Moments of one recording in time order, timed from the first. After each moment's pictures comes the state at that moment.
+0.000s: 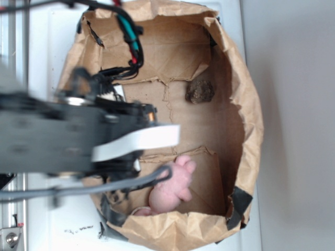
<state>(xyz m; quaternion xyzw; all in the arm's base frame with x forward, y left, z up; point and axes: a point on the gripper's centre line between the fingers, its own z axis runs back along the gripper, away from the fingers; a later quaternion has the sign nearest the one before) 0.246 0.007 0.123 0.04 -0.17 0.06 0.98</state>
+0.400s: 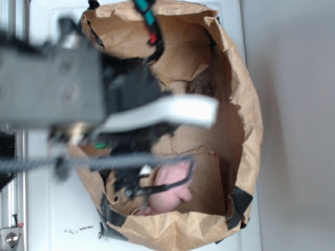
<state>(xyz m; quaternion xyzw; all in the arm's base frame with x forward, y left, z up) 0.260 0.019 0.162 -0.02 -0.14 0.06 0.99</state>
